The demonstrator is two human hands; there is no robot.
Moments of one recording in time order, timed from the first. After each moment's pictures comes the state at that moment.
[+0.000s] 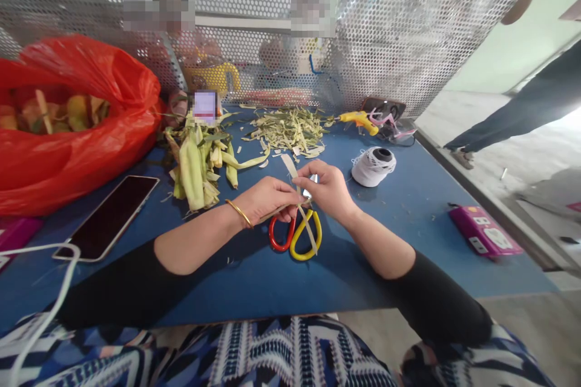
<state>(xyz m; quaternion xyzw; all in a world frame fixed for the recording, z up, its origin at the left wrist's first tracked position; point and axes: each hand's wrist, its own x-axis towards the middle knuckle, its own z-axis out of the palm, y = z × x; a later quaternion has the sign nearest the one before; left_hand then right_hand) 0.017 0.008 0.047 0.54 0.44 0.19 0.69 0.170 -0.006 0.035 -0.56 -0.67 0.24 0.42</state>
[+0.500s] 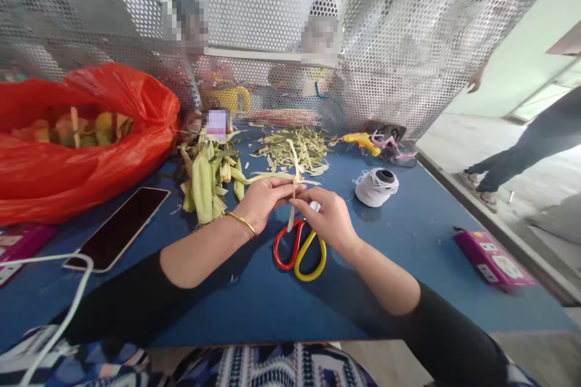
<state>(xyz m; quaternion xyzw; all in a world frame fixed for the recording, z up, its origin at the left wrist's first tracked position) 0.013 0.019 0.051 0.41 0.38 0.43 0.71 0.158 -0.022 0.036 -0.57 -0.71 0.14 0.39</state>
